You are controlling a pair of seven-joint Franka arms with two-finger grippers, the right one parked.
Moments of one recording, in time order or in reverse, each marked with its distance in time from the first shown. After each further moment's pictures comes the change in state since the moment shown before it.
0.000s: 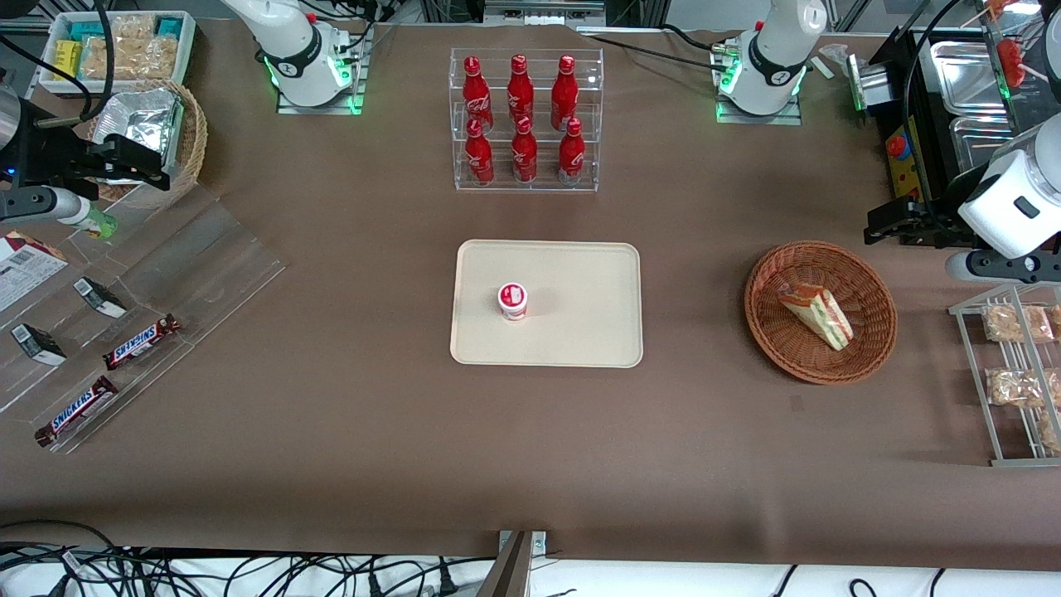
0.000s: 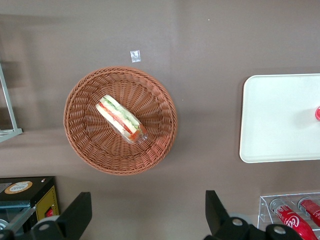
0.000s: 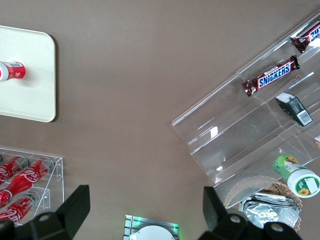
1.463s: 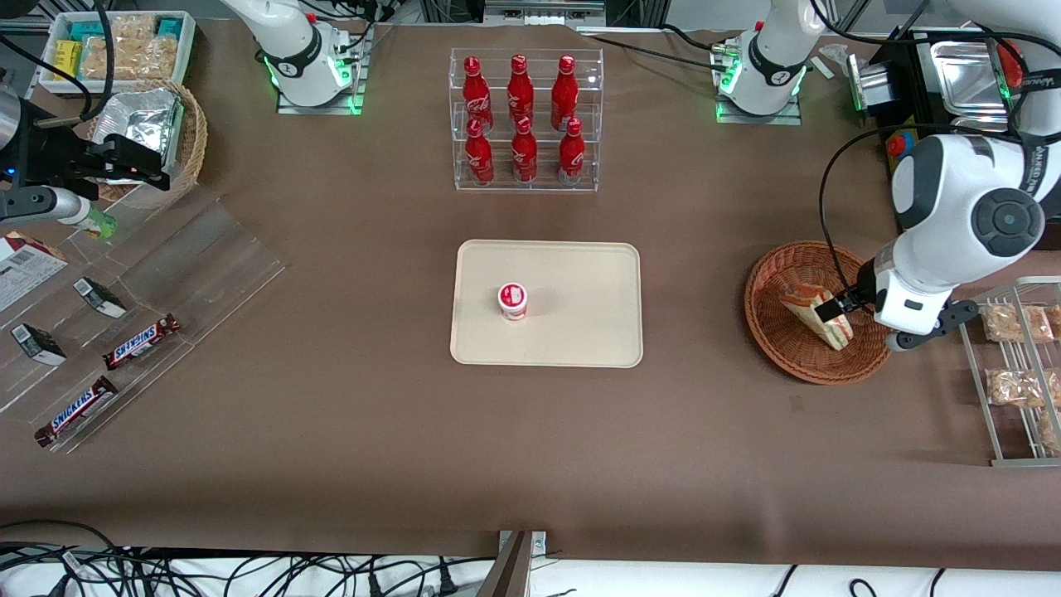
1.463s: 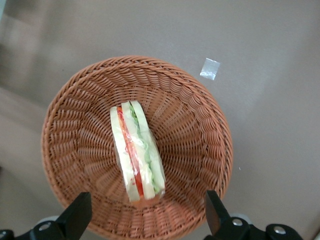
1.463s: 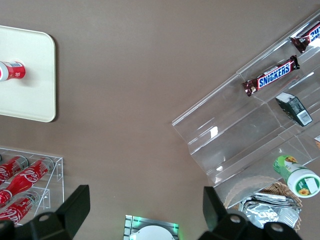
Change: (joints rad) arm 0.028 0.065 0.010 -0.544 0.136 0.669 -0.542
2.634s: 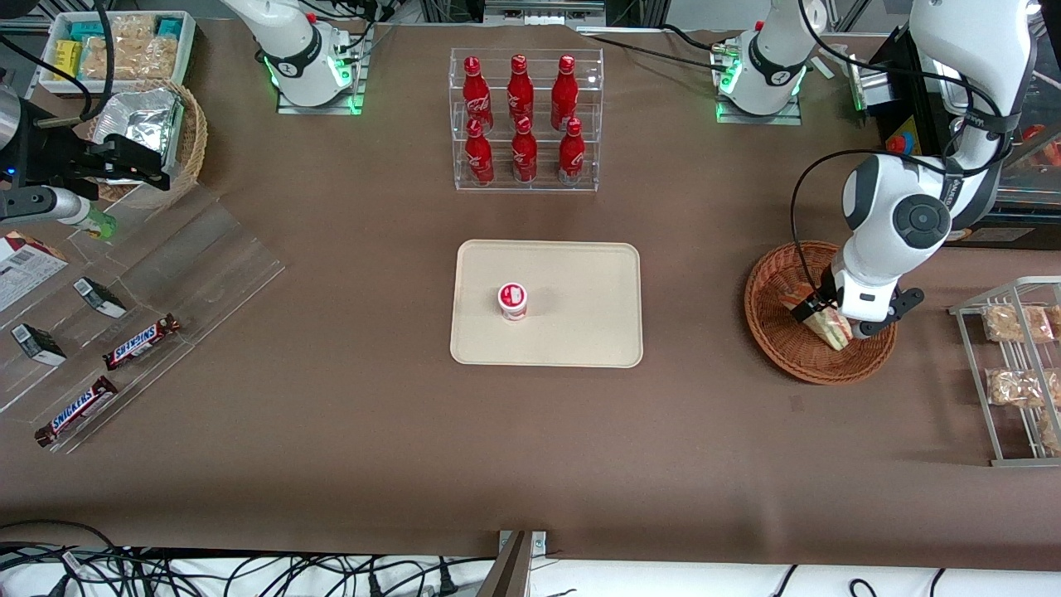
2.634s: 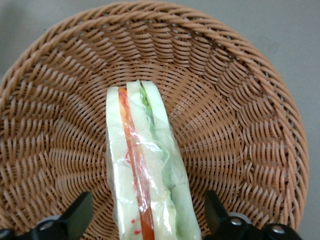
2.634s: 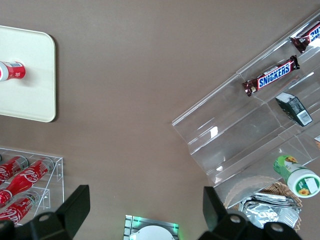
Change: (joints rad) arm 0.024 0.068 0.003 -0.236 0.077 0.347 -0.156
